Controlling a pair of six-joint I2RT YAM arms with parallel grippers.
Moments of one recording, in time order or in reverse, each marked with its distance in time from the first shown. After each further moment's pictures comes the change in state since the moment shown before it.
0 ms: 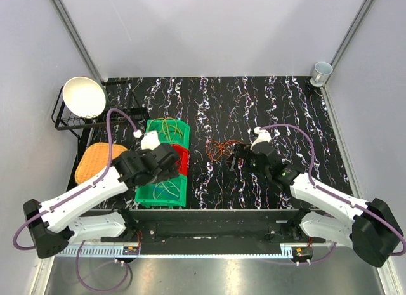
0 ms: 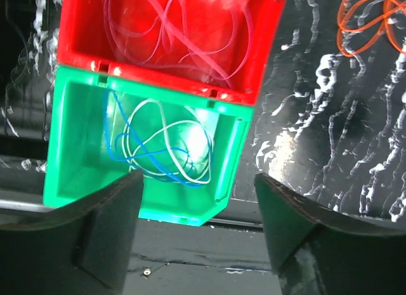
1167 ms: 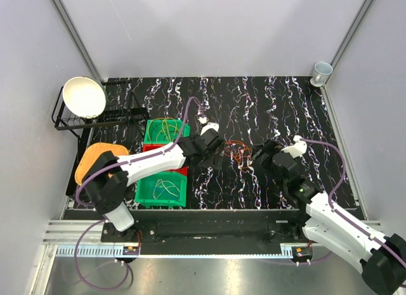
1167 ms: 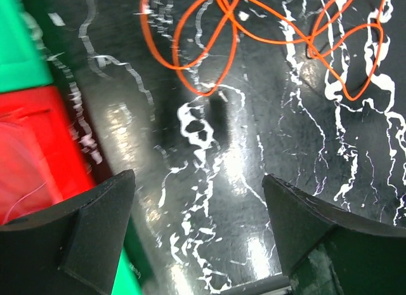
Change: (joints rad) left arm 0.000 0.605 0.166 0.599 0.194 0.498; right arm -0.082 -0.325 -0.175 0.035 0.396 0.206
